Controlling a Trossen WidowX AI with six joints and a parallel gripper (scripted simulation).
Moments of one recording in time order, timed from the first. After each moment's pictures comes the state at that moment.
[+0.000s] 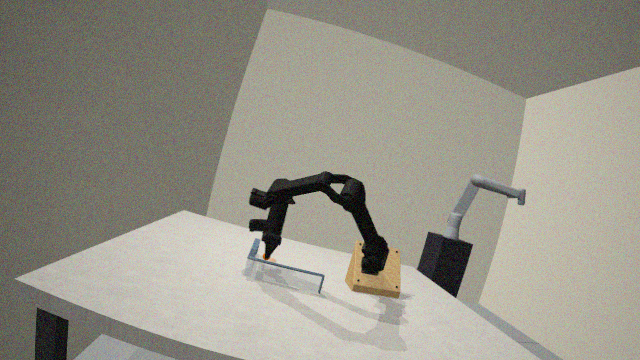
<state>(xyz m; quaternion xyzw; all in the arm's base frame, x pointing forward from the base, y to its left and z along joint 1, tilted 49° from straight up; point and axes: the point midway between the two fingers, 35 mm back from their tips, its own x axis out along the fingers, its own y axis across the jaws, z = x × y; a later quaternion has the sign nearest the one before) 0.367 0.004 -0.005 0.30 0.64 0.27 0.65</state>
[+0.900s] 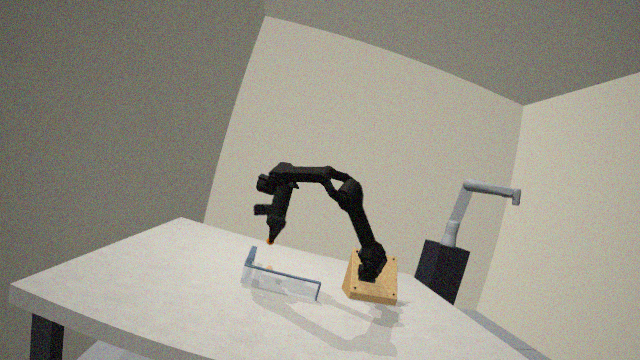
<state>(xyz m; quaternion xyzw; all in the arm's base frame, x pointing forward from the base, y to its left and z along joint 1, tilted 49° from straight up) 0.358 -0.073 0.025 0.30 0.64 0.28 0.65</state>
